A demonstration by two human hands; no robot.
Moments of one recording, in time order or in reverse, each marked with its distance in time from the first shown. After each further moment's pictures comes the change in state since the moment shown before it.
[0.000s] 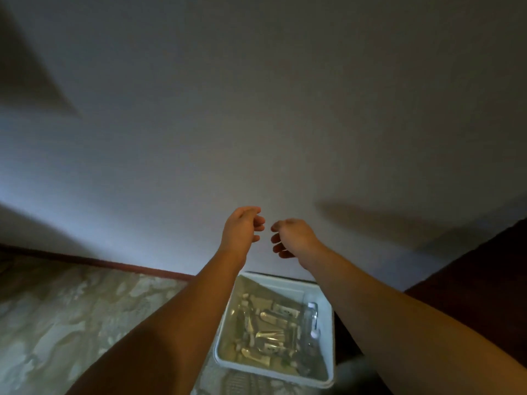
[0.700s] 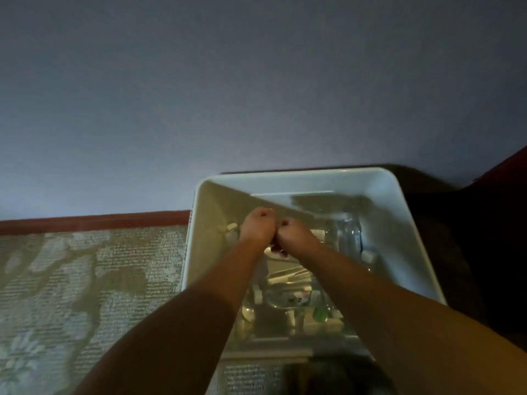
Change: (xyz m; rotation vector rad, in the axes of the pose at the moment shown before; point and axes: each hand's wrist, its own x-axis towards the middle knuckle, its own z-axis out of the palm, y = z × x) left_hand 0.228 -0.568 0.054 0.458 -0.197 -0.176; right_hand 0.328 0.495 0.177 0.084 0.002 0.102
